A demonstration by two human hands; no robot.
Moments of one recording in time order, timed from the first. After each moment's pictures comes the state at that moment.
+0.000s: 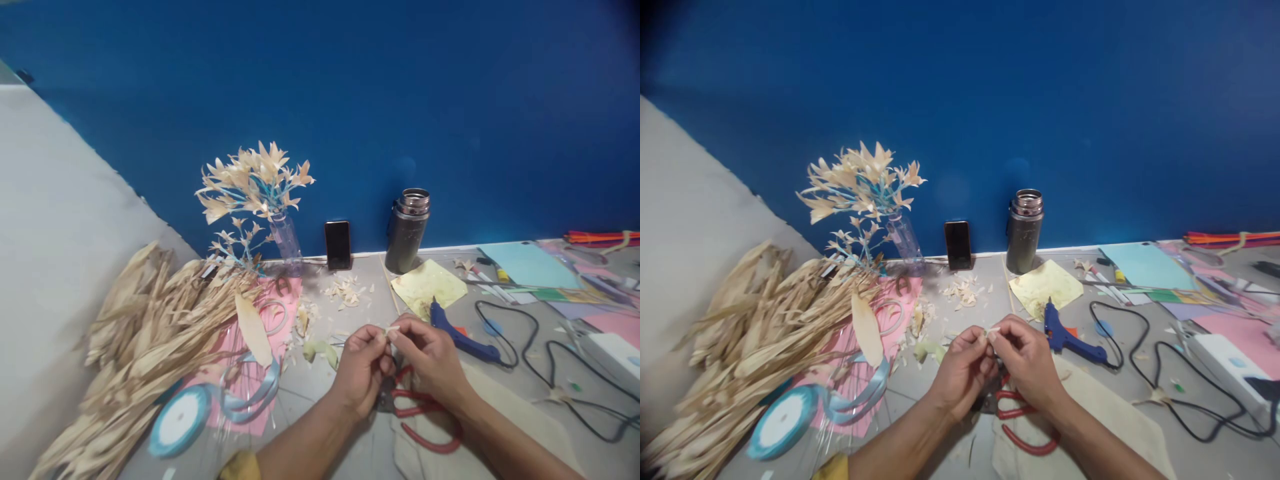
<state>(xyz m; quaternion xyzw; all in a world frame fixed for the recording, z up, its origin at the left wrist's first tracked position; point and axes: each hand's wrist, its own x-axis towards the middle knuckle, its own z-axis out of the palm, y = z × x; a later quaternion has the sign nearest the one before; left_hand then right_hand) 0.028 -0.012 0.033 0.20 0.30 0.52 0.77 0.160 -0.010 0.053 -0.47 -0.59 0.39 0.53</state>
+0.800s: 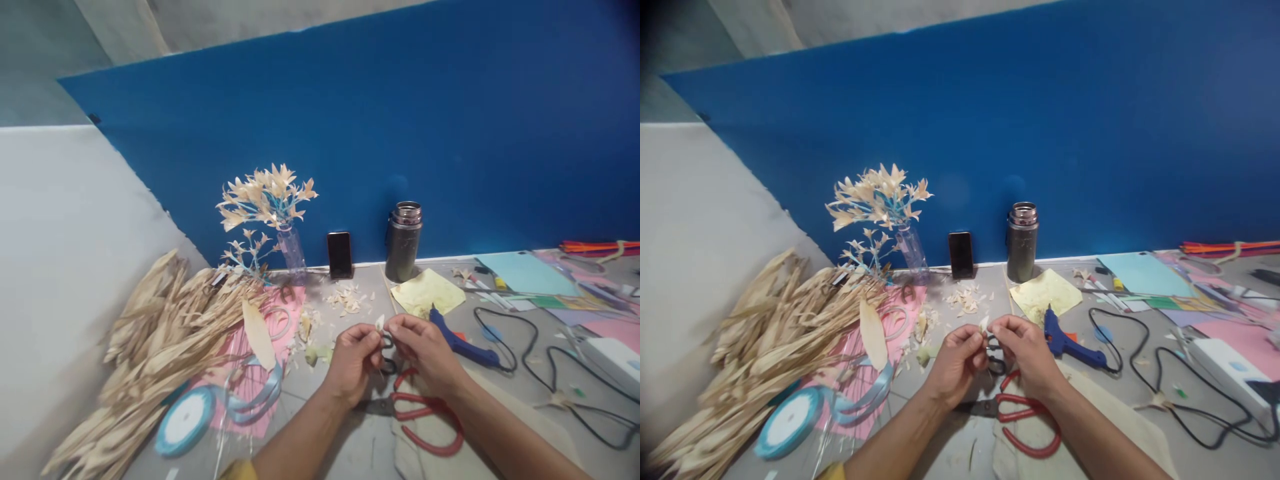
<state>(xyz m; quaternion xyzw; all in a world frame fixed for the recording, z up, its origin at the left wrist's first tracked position) 0.016 -0.004 0.033 0.29 0.32 0.54 0.72 0.159 -0.002 0.053 -0.44 -0.43 0.59 0.52</state>
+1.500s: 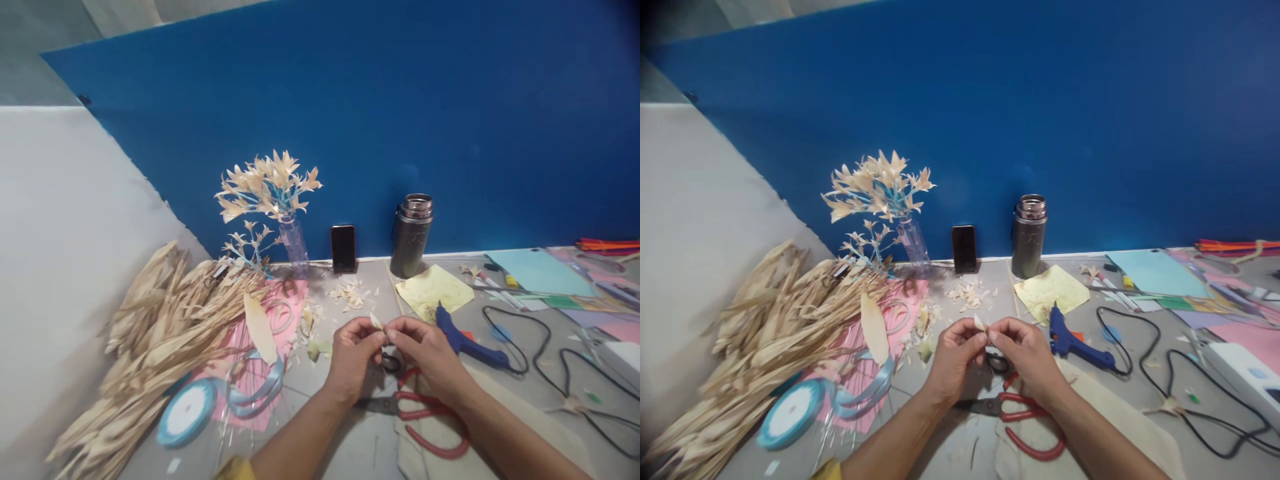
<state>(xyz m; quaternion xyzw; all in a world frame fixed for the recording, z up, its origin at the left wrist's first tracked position) 0.013 -0.003 0.031 0.35 0.39 0.57 0.63 0.157 -0.003 0.052 -0.48 -0.47 0.57 0.47</state>
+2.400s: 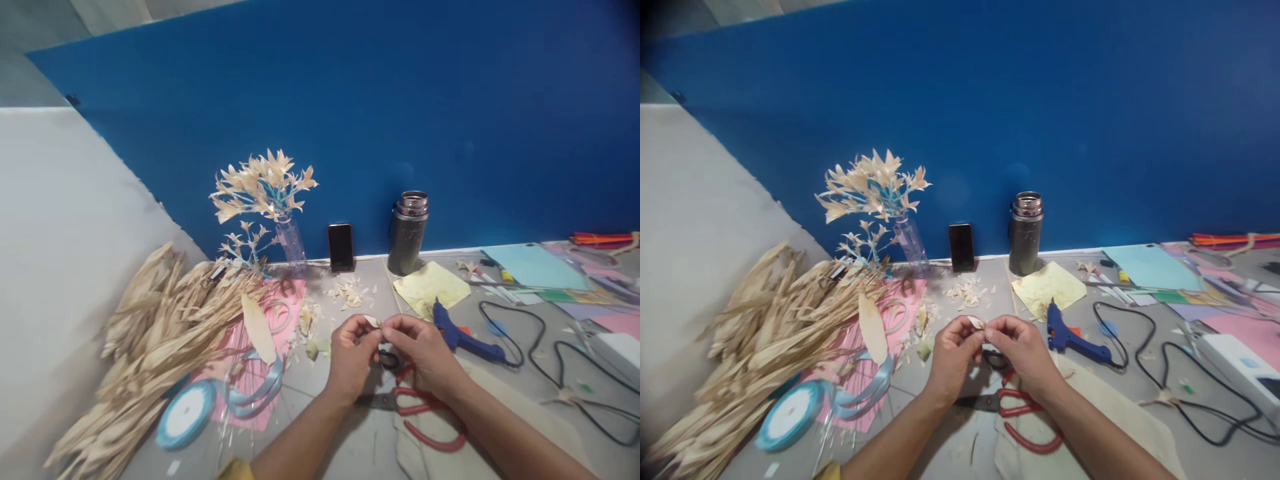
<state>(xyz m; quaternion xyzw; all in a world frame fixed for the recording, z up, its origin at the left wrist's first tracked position) 0.014 -0.006 0.039 0.40 0.44 0.56 0.58 0.155 -0.002 0.039 -0.48 -0.45 0.58 0.48</state>
